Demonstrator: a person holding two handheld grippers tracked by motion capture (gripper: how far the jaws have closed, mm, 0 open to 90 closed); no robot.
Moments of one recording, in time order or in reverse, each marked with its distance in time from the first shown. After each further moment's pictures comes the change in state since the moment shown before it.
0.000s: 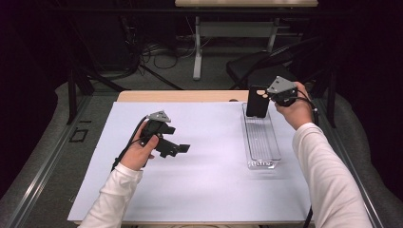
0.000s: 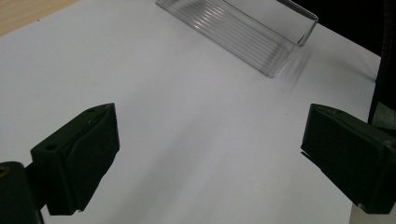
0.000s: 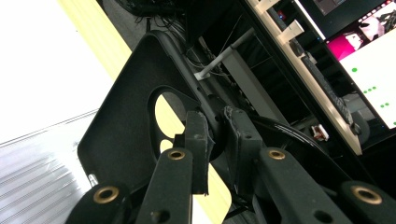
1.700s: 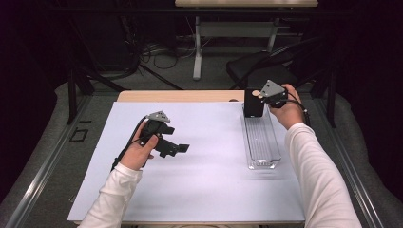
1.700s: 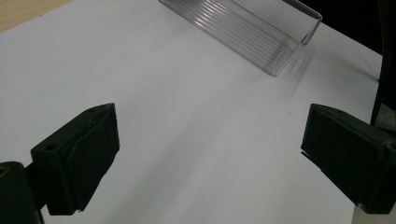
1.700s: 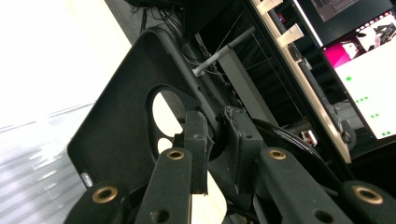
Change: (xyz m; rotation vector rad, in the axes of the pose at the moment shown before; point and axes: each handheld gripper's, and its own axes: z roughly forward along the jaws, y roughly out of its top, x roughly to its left) left arm 0.003 -0.002 0.001 0.002 0.005 -0.009; right arm 0.015 -0.007 0.031 0.012 -0.026 -0.079
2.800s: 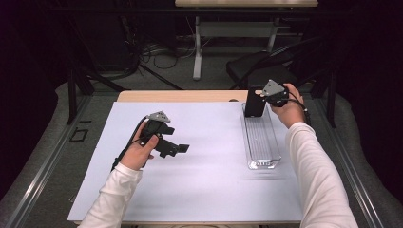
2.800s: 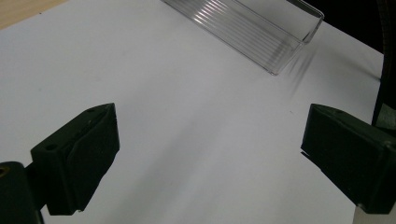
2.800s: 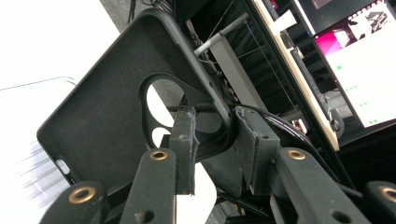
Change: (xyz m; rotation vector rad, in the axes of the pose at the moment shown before) left arm 0.001 -0.001 0.001 0.008 0.003 -0.002; right arm -0.005 -0.012 0.011 0.051 -0.035 -0.016
